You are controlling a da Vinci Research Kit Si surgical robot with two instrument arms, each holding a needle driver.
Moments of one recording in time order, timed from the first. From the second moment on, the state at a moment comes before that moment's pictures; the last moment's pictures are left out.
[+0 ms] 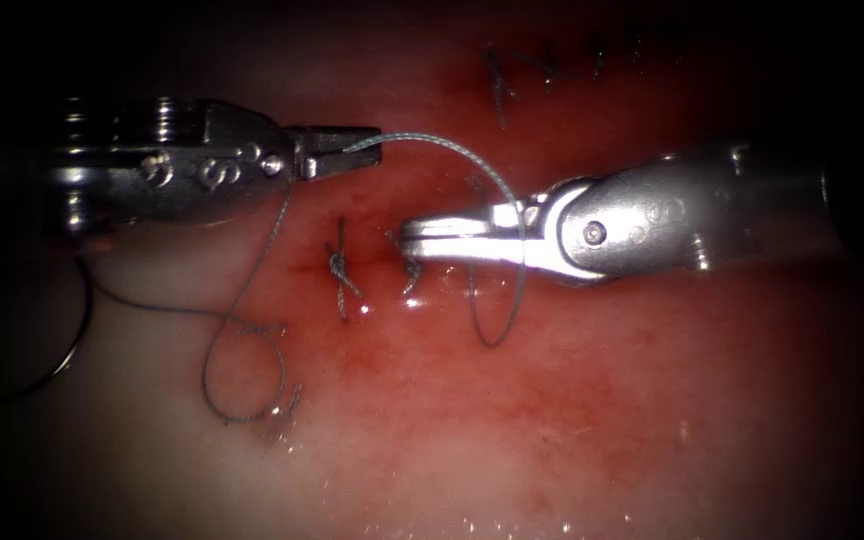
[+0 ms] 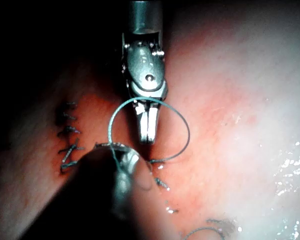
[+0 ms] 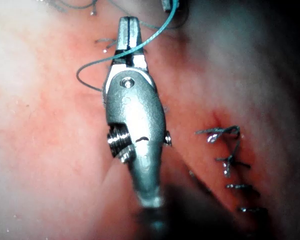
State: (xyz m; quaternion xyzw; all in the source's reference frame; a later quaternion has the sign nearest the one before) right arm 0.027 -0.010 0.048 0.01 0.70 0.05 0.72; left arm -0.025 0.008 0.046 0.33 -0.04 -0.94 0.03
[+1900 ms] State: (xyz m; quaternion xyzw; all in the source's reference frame) right arm 0.024 -0.010 0.054 -0.06 0.39 0.68 0.62; left arm -0.031 -0.003 0.050 0.28 -0.07 -0.96 -0.06
